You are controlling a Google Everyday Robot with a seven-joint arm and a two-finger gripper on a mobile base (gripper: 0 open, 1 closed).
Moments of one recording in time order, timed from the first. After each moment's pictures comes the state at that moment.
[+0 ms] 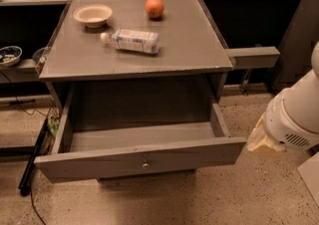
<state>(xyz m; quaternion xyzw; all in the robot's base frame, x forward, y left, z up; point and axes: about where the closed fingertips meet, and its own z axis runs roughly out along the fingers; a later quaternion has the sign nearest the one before) 0.388 -0.211 0.834 -0.56 0.82 -0.01 0.13</state>
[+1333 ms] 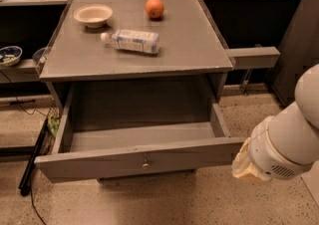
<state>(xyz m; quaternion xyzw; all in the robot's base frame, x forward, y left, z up) 0.349 -0.177 0.800 -0.59 0.79 0.03 0.13</state>
